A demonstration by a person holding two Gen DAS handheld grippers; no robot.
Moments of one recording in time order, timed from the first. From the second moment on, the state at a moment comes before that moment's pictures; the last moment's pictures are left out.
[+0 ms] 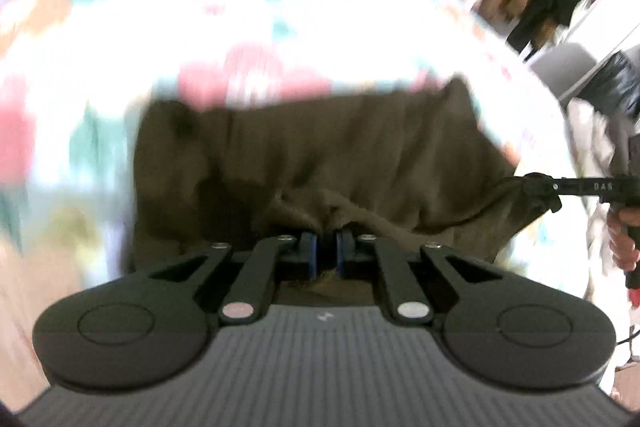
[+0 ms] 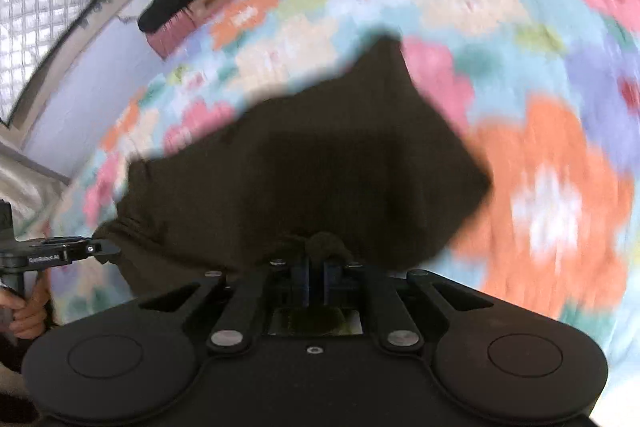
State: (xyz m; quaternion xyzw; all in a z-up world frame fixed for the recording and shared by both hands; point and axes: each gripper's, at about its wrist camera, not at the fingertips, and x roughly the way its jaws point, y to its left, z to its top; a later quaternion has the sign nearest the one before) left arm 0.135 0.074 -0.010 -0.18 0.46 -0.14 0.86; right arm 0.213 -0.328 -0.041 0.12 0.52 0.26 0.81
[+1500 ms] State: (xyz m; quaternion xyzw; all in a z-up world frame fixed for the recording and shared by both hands) left arm 0.074 0.078 -0.084 -0.16 0.55 -0.12 0.81; right arm 0.173 -0.404 -0.108 0.25 0.53 0.18 0.79
